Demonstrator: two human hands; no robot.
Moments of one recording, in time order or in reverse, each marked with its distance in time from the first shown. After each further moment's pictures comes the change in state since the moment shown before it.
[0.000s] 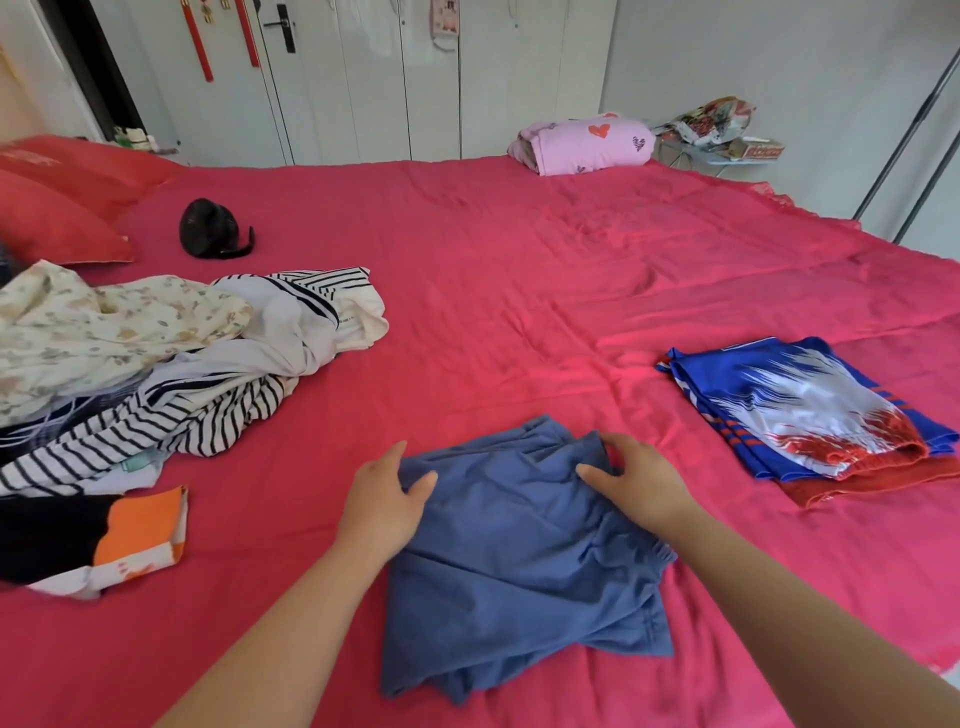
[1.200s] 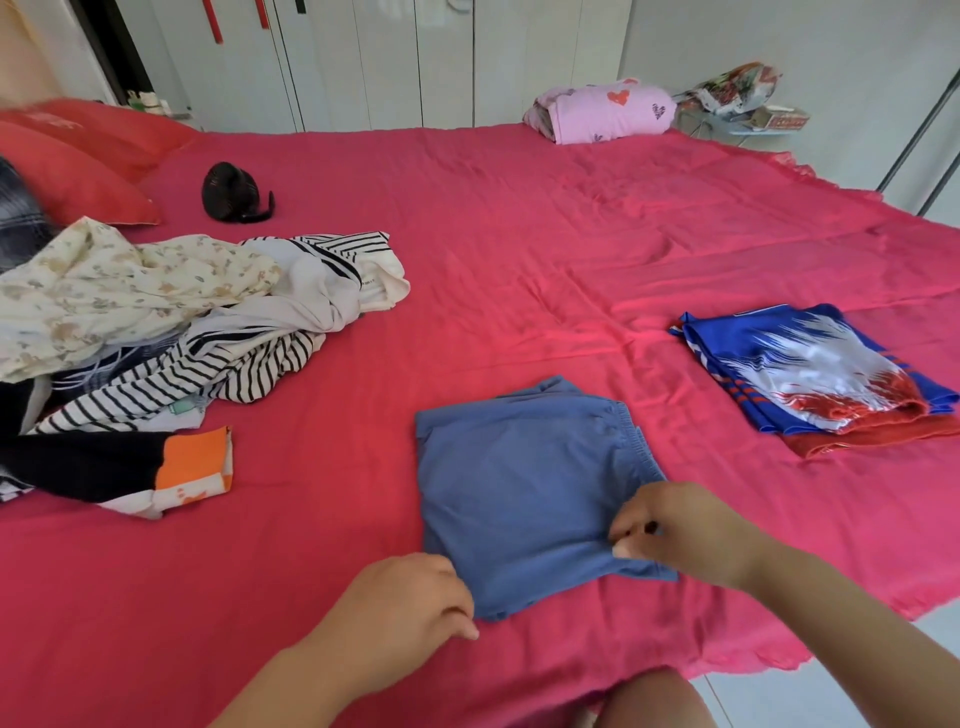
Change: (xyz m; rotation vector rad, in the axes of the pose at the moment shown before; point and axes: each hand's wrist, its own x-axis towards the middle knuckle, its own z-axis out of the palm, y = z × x) left_hand -0.124 -0.036 -0.018 0.380 -0.264 0.749; right_hand -0.093 0.002 -0.021 -0.346 -0.395 -0.488
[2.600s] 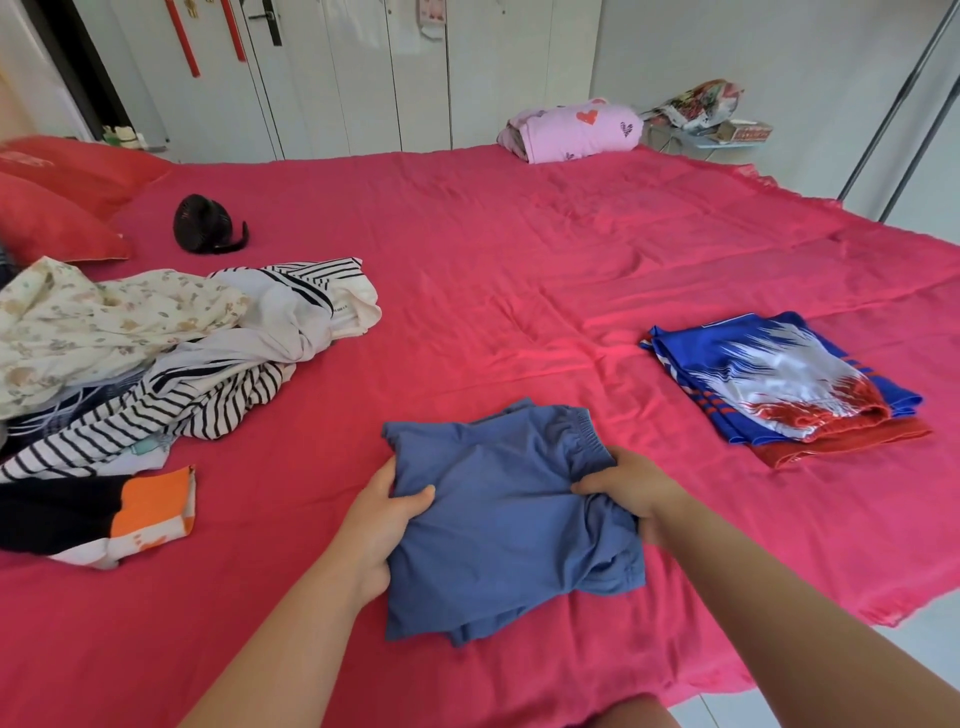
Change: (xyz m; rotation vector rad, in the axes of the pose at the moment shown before) left_hand 0.080 -0.018 -0.007 -1.407 0.367 -0.802; right_hand 0.056 0.016 0.000 1.192 0.246 0.622
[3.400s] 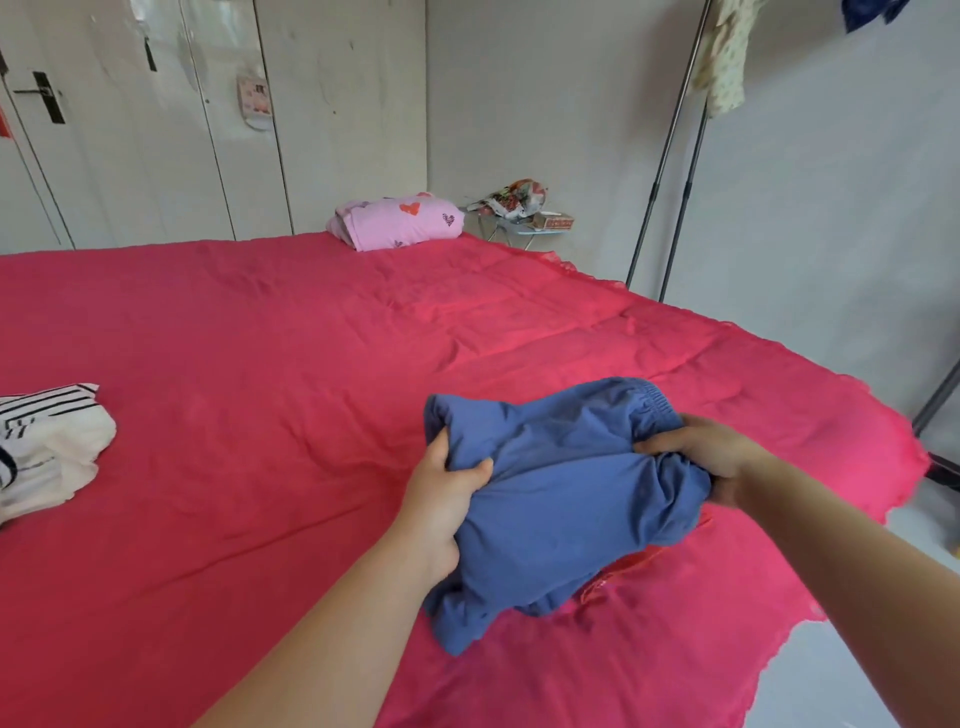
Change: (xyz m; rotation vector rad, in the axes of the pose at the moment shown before) left_hand 0.084 0.061 0.299 -0.075 -0.341 0.164; right_hand 0.018 -0.067 -0.293 0.189 0.283 -0.127
